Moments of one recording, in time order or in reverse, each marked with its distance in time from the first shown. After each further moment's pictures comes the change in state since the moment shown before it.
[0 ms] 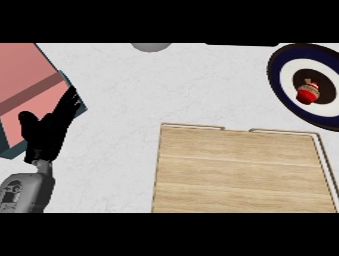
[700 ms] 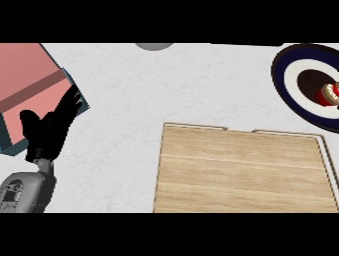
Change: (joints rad) left arm -0.007 -0.001 -0.010 -0.009 0.003 0.002 0.009; right arm 0.137 0.044 0.164 -0.145 0.196 -0.108 0.133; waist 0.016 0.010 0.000
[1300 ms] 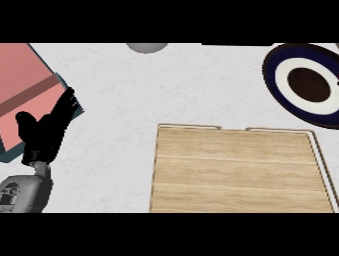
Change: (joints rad) left arm 0.020 0.010 0.005 -0.011 0.004 0.014 0.013; right arm 0.124 0.112 -0.085 -0.460 -0.140 -0.060 0.213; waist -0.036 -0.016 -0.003
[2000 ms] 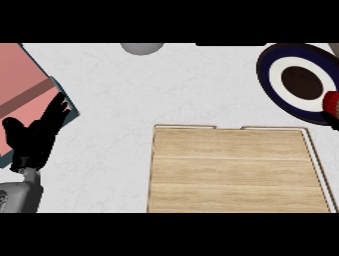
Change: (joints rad) left arm 0.047 0.038 0.013 -0.018 0.033 -0.007 -0.001; right arm 0.270 0.184 0.065 -0.746 -0.092 0.153 0.223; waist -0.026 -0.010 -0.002
